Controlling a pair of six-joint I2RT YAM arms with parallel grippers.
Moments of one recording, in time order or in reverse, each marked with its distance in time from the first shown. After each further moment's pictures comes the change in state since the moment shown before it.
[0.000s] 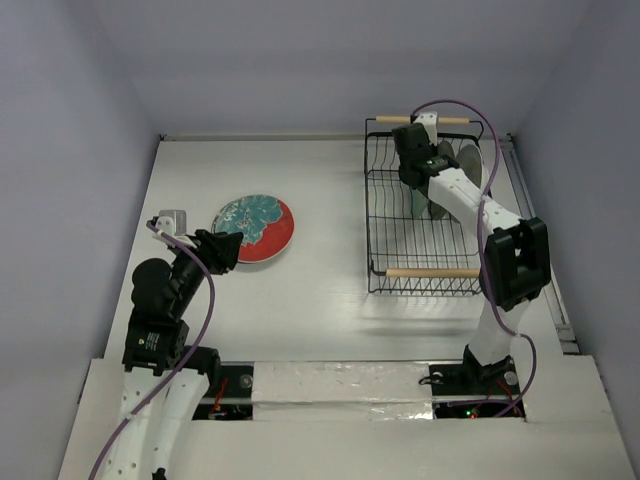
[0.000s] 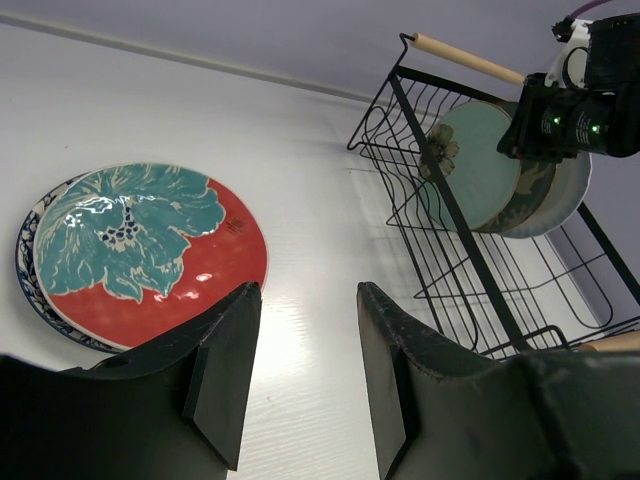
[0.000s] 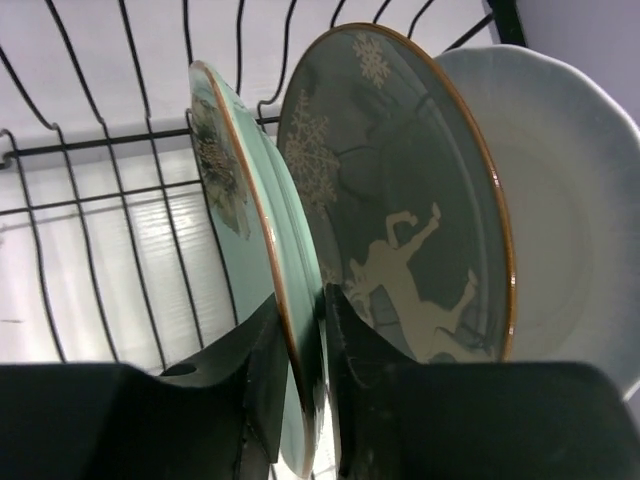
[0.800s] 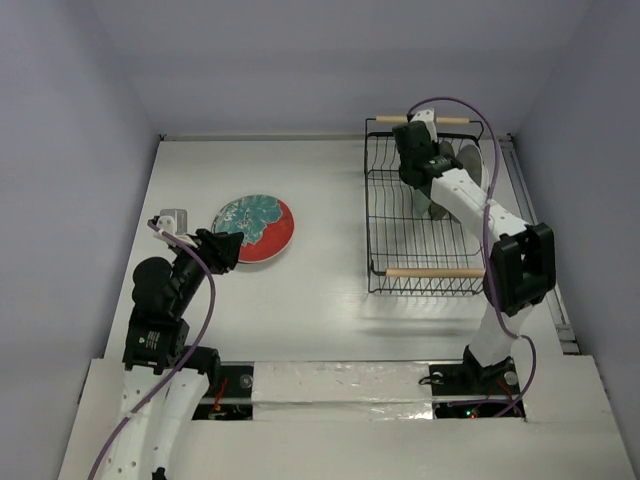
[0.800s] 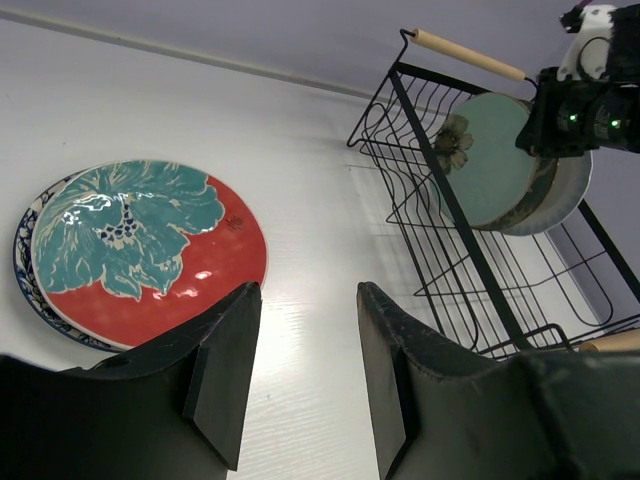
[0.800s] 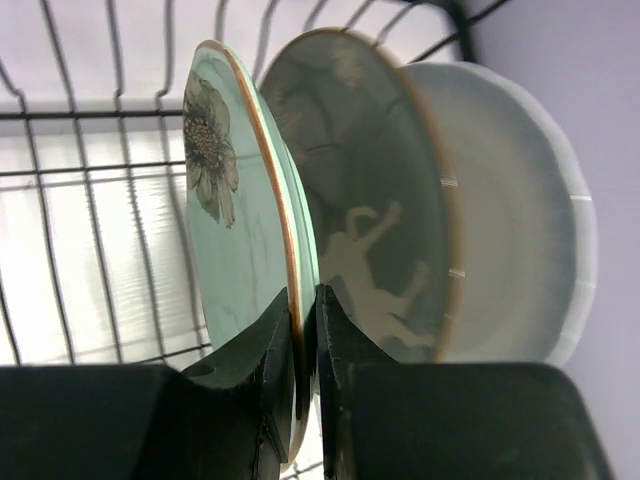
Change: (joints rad) left arm 0.000 0.008 0.000 0.000 0.004 0.000; right arm 0.009 -0.027 0.010 -0.043 0.037 -0.127
